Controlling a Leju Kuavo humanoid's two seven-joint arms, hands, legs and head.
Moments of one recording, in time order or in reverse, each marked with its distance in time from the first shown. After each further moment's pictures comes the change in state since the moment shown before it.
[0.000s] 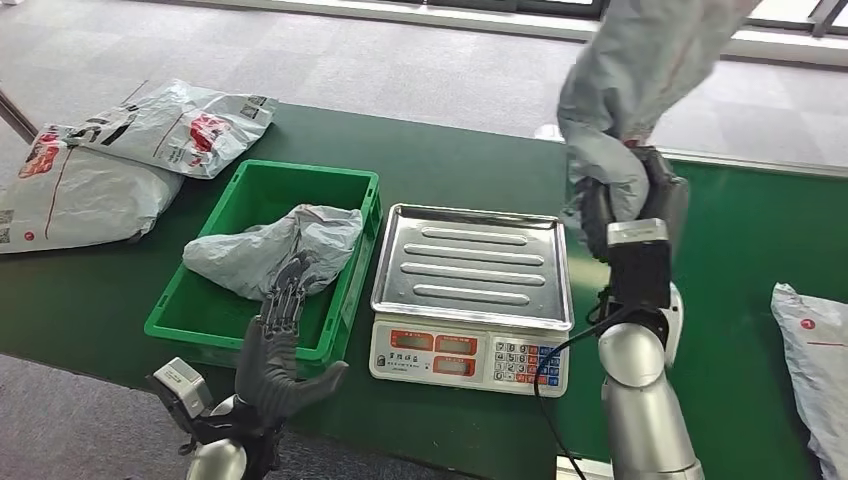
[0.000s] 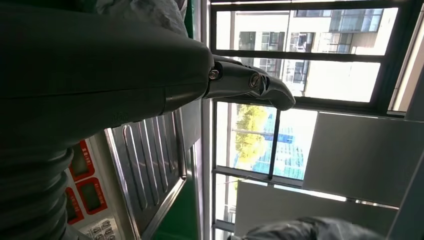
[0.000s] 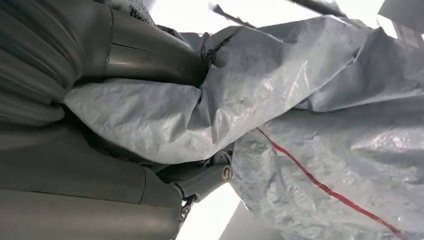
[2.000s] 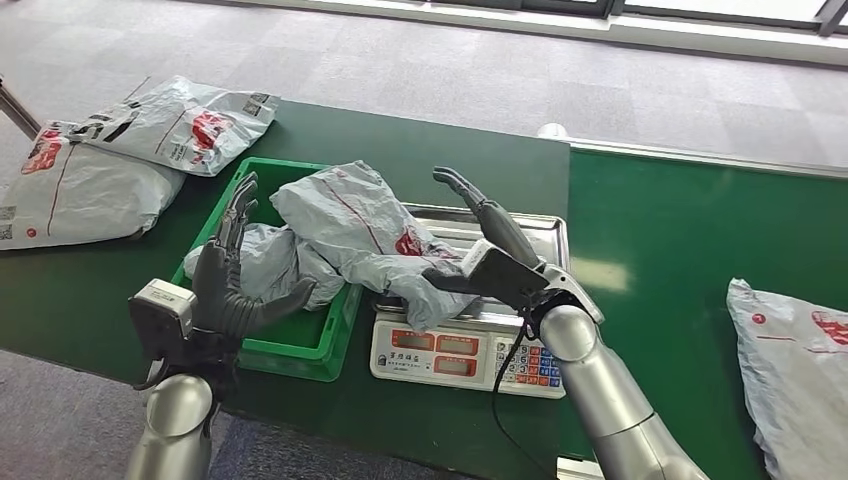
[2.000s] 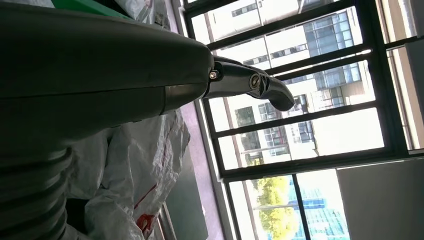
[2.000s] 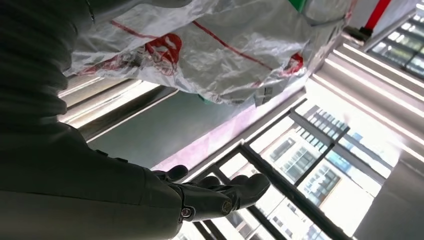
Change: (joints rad) left arm -0.212 0.055 0.108 -0.046 -0.259 0.110 0.197; right arm -0.091 -0.050 0.207 0.275 -0.134 0.409 -0.084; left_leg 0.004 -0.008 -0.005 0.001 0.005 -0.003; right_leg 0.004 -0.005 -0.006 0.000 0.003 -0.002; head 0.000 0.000
